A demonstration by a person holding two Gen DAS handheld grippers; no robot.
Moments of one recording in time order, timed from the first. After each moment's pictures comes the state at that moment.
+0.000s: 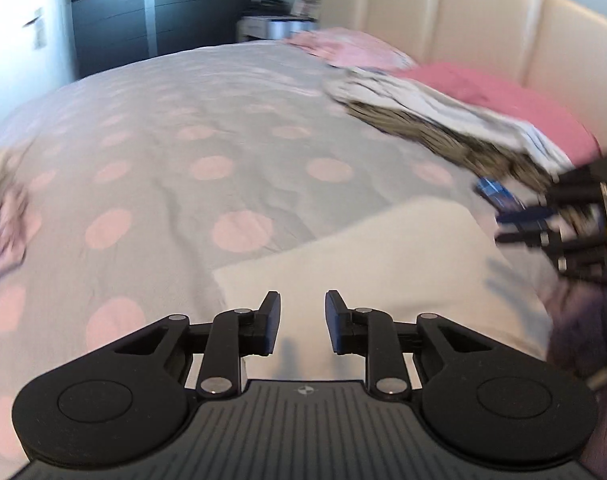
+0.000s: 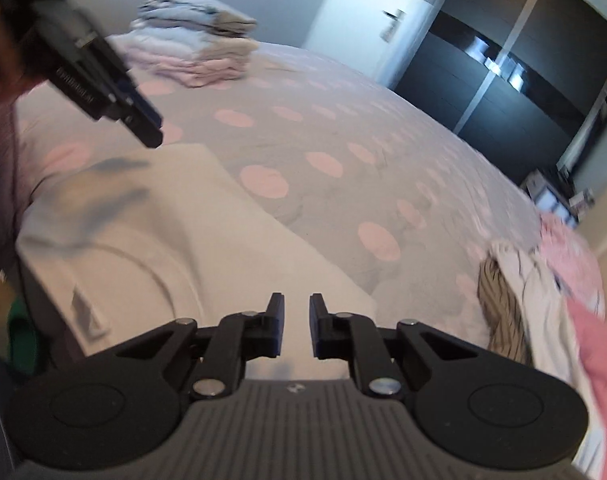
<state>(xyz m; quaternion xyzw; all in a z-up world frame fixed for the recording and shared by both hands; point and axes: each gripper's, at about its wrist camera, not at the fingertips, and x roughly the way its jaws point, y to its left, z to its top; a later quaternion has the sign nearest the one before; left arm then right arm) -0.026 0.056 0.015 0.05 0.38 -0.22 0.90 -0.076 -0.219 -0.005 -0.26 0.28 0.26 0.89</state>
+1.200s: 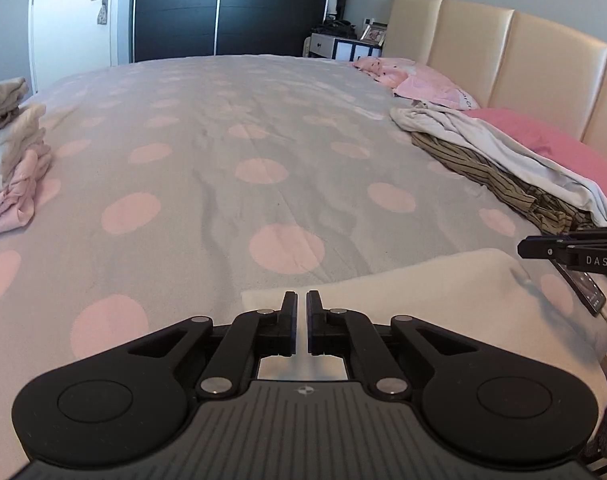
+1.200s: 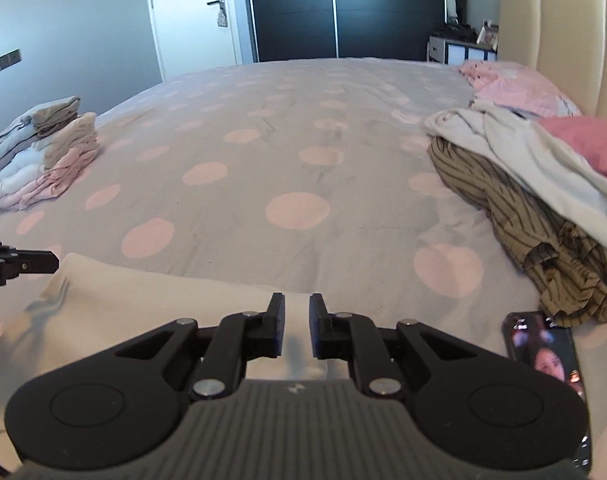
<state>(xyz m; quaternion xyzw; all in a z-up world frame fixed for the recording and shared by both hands) 0.020 0.067 -0.023 0.00 0.36 -0.16 0.92 0.022 -0.265 -0.036 0.01 0.34 0.15 0.93</state>
